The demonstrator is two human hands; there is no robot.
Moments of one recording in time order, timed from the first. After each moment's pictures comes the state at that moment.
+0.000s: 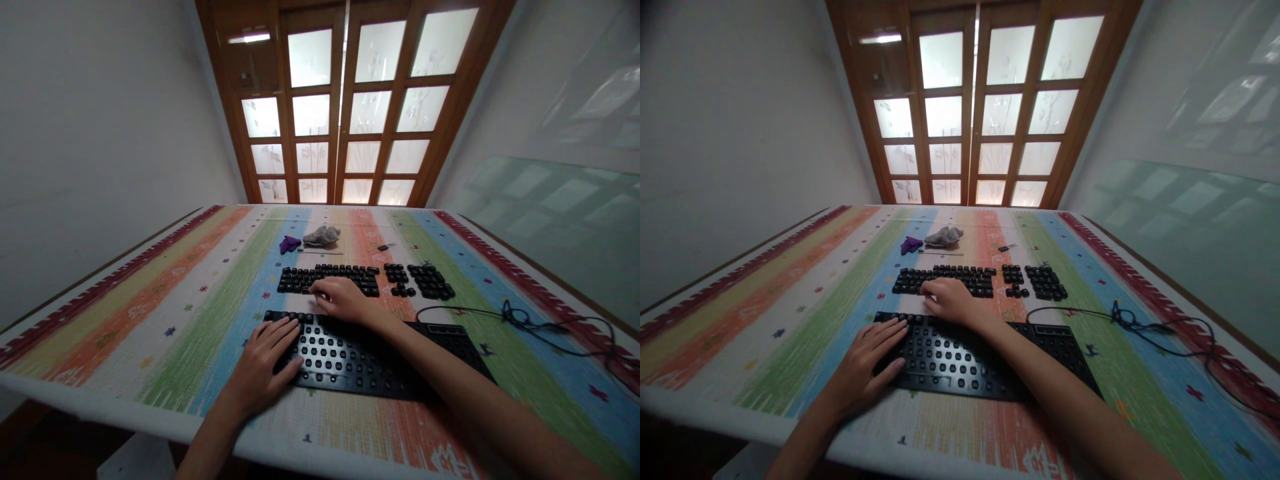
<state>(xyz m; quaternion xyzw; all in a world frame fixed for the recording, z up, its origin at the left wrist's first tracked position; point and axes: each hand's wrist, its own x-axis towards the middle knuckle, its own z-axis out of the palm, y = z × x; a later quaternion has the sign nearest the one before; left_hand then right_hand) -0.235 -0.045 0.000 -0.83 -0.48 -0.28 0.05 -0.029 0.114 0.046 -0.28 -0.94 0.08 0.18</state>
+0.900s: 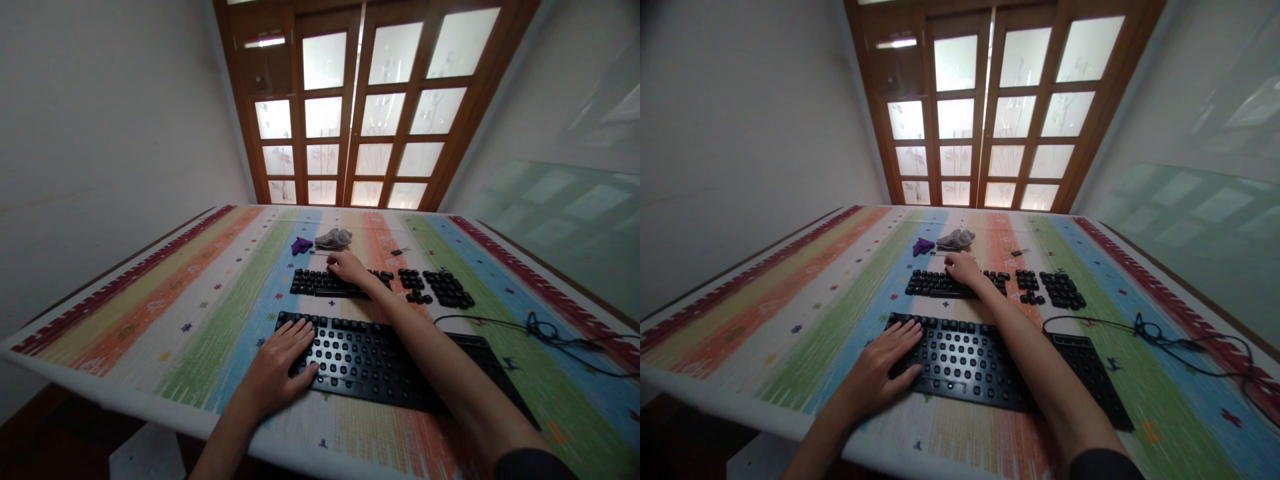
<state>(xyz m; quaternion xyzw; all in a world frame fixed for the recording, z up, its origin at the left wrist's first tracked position) -0.236 -0.044 -0.001 -0.84 -0.46 -0.29 0.03 -0.061 0.211 0.036 -0.43 -0.88 0.11 0.19</state>
